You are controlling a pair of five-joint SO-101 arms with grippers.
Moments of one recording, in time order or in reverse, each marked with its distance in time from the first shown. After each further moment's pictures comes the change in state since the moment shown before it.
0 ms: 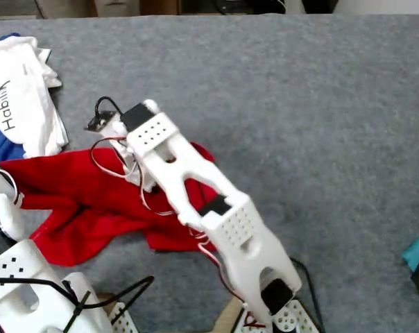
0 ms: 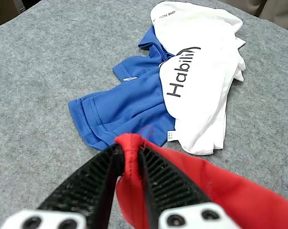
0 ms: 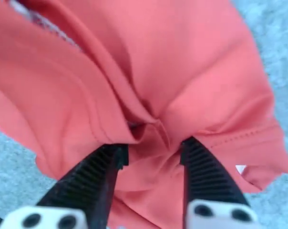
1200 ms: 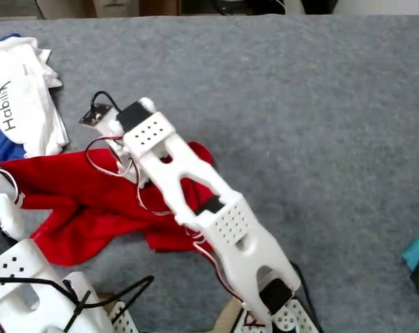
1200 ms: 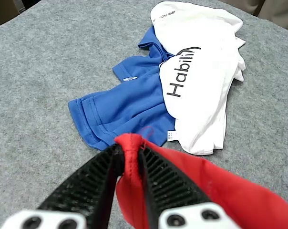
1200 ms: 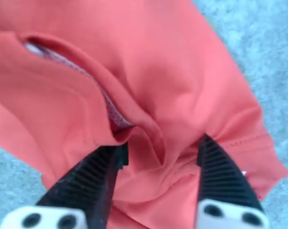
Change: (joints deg) left arm 0.0 0.0 0.0 0.0 0.0; right arm -1.2 3.3 -8.8 1.1 -2.8
